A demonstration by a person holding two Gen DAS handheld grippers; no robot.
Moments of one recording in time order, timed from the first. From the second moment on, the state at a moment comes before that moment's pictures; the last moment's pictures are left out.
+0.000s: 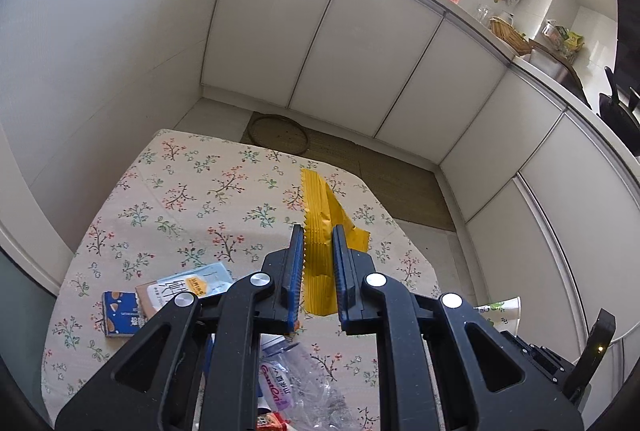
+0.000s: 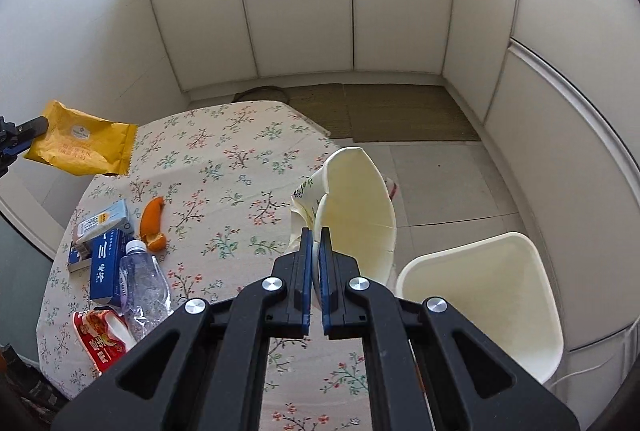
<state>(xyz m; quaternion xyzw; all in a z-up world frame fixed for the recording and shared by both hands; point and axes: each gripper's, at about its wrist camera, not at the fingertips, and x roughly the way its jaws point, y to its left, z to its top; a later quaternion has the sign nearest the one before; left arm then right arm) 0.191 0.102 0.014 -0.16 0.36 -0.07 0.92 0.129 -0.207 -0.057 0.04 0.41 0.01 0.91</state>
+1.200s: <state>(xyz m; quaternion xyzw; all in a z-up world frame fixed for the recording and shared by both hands) 0.189 -0.153 -0.004 -0.07 0.37 -0.26 0.89 0.065 -0.397 -0.074 0.08 0.42 -0.22 0.88</state>
